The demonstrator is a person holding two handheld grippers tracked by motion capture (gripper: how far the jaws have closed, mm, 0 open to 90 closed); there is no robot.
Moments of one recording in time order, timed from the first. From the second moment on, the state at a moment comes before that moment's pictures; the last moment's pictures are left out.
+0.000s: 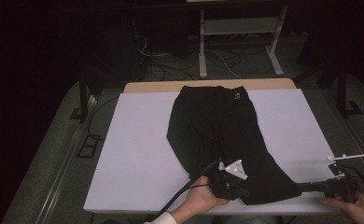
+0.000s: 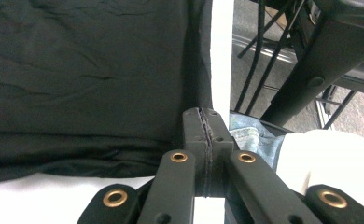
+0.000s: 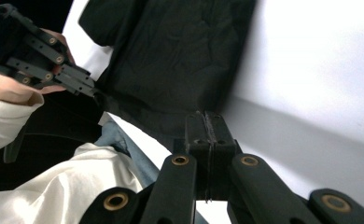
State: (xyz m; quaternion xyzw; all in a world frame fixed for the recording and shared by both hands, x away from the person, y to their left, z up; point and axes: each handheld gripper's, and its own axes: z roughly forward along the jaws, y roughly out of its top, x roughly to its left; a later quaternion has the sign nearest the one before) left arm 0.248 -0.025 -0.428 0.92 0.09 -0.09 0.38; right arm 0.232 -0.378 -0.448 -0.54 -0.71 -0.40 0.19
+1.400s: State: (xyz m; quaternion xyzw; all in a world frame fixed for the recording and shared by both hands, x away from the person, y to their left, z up) left arm 0.272 0.029 -0.404 0.87 0.17 -0.08 0.46; right arm 0.257 -0.330 -0.414 -0.50 -0.78 -0.38 0.06
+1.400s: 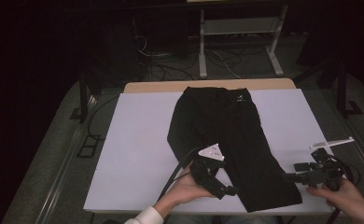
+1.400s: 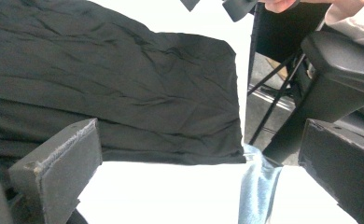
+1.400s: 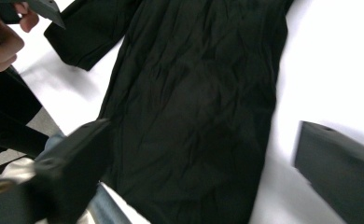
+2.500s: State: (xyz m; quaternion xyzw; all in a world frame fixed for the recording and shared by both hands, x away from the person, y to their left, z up) left arm 0.293 0.104 -0.388 0.86 0.22 -0.01 0.47; right arm 0.302 -0.253 -0.383 -0.42 -0.80 -0.43 0.05
